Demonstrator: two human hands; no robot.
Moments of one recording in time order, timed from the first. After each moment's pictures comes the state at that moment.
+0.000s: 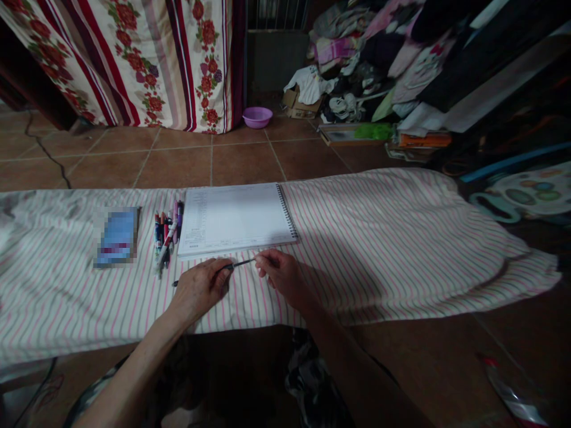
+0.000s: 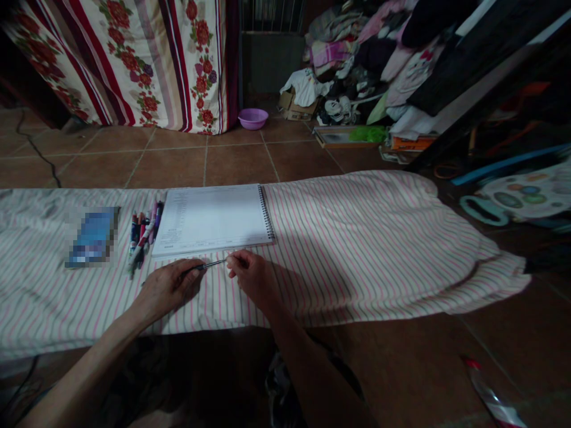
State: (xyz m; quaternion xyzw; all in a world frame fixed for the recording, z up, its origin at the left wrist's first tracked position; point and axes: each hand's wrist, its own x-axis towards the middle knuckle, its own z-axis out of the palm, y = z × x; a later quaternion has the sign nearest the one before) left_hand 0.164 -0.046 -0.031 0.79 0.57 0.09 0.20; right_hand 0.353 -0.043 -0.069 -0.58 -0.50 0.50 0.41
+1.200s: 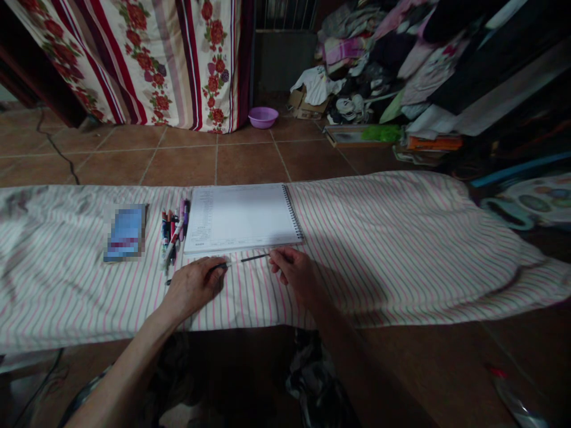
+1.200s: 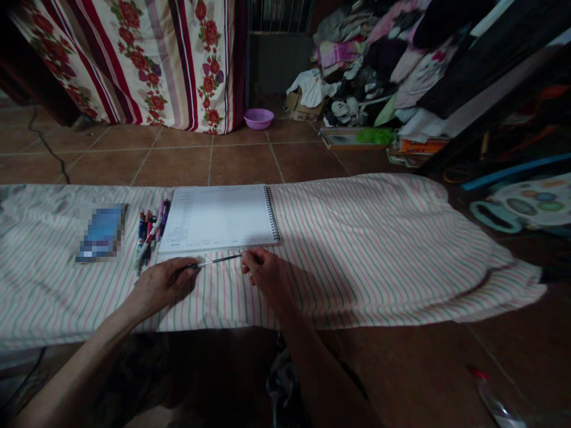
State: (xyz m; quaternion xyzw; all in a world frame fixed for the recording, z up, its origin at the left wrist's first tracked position) left_hand 0.145 -0.045 -0.027 0.78 0.60 0.06 0.18; right_hand 0.362 -0.040 -0.064 -0.60 -0.45 0.50 0.43
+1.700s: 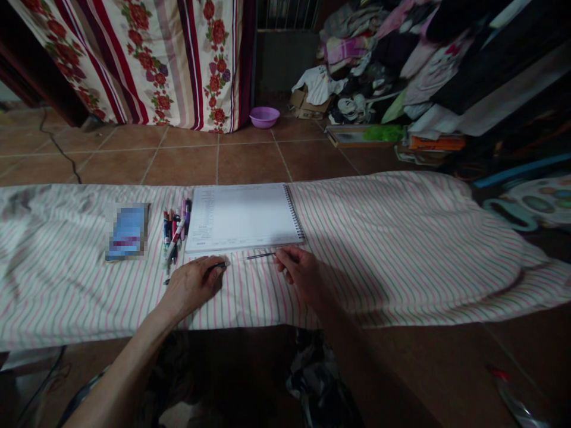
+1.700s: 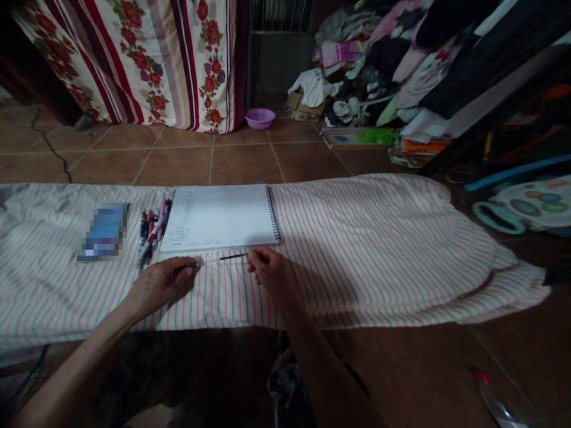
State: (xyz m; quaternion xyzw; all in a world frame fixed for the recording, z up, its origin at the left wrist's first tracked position) left_hand 0.141 -0.045 -0.025 0.78 0.60 0.06 0.18; right_hand 0.368 -0.039 -0.054 -0.61 -0.43 0.51 0.43
